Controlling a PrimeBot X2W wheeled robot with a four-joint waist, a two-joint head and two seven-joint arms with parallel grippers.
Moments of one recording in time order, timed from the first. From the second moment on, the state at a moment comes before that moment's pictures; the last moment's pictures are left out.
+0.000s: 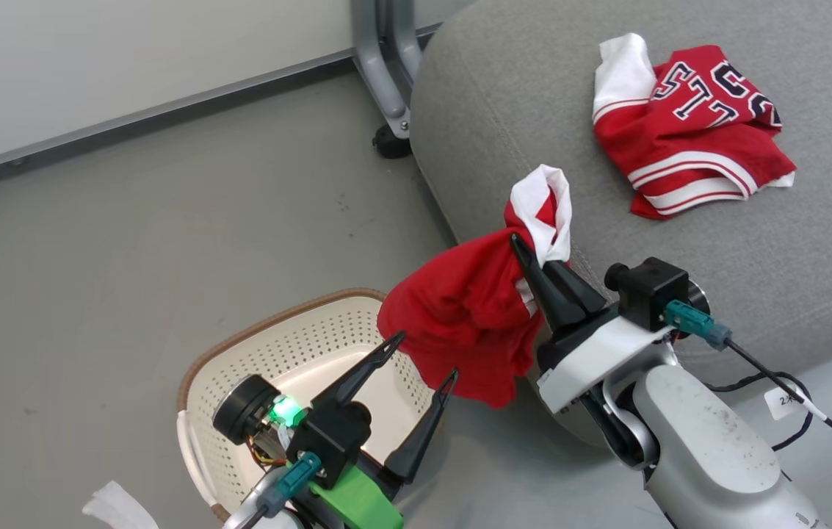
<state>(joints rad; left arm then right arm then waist) -0.23 0.30 -0.74 0.00 -0.30 -0.01 -0.11 -0.44 -0.17 0.50 0.37 0.42 0.13 -0.26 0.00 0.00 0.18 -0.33</state>
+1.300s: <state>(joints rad) -0.53 0.35 -0.75 -0.14 -0.19 -0.06 -0.06 -1.05 -0.51 0.00 0.61 0.30 0.13 -0.20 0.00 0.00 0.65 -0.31</state>
